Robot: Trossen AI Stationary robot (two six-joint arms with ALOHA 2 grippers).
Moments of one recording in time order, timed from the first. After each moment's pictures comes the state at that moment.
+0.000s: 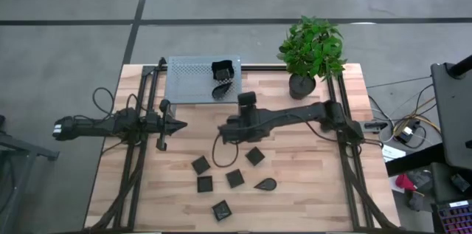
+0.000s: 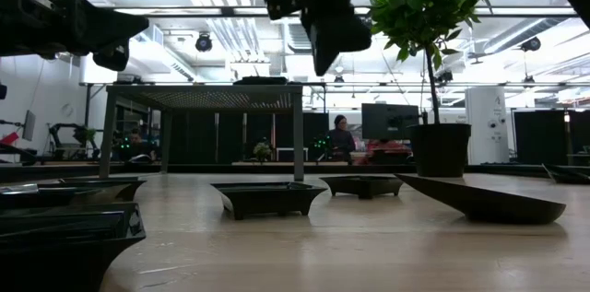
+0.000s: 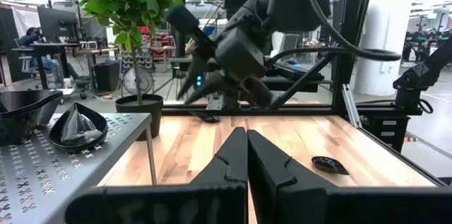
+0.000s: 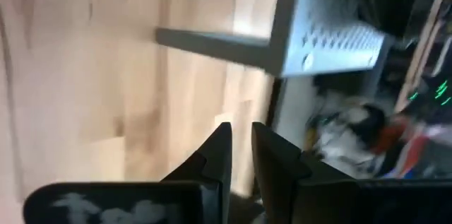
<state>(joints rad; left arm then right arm) 0.00 0.13 0.01 0.18 0.00 0.00 0.12 2.19 2.07 -1.43 0.76 -0.04</state>
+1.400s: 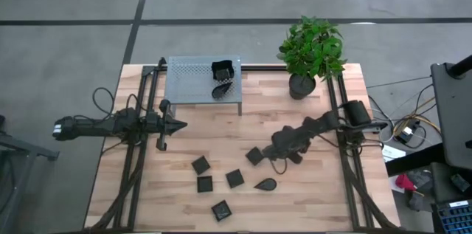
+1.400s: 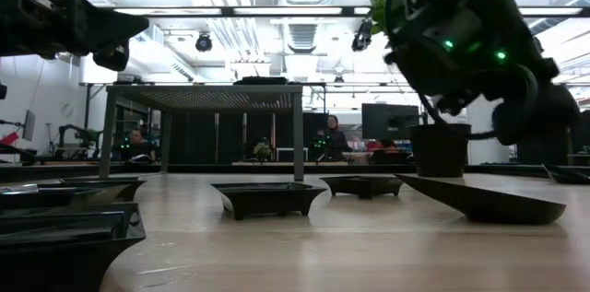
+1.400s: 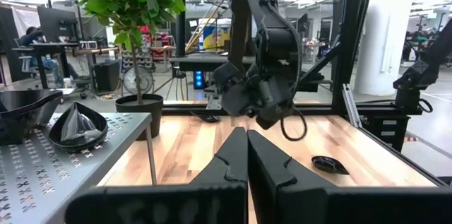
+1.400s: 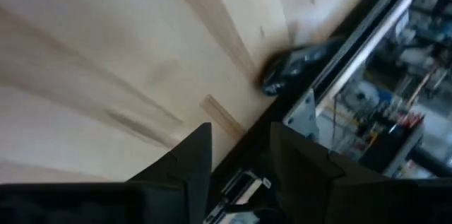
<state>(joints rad) 0.00 0.13 0.01 0.18 0.00 0.00 0.24 1.96 1.21 -1.56 0.18 0.99</state>
